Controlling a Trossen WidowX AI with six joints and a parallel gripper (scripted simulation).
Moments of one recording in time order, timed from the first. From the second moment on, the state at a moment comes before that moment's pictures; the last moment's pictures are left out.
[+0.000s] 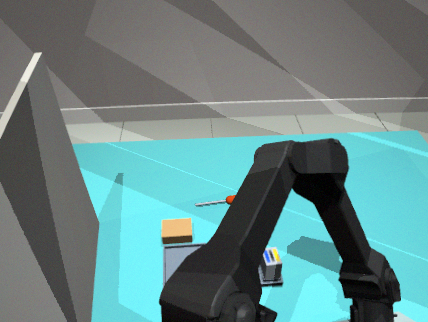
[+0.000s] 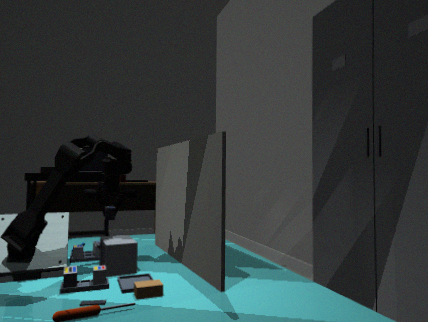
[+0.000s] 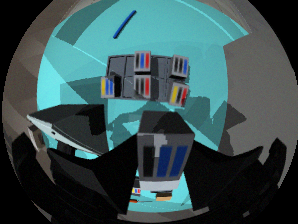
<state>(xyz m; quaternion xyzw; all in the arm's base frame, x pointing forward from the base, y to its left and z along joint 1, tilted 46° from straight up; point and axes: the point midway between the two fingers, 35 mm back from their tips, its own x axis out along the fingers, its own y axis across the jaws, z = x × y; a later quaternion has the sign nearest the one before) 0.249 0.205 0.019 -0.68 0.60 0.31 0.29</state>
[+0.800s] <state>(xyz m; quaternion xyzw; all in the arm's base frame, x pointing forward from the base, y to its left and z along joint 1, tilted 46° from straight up) 0.330 0.072 0.149 -0.70 0.58 0.30 0.29</state>
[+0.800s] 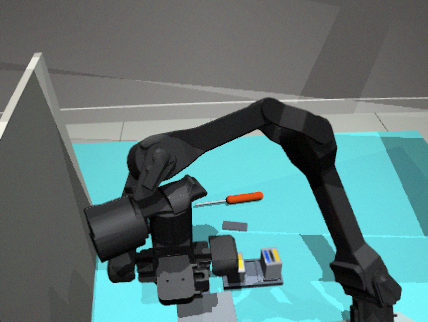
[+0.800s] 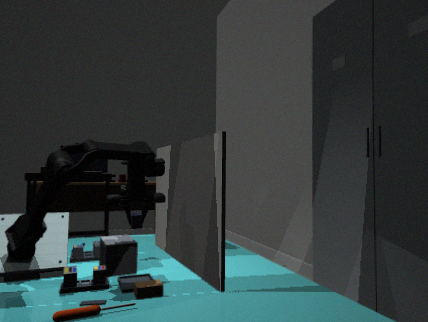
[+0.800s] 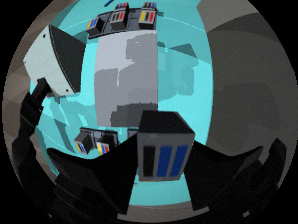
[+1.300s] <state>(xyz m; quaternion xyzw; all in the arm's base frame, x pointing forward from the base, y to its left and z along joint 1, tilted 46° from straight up) 0.328 -0.021 0.224 -0.70 0.60 0.27 0.26</state>
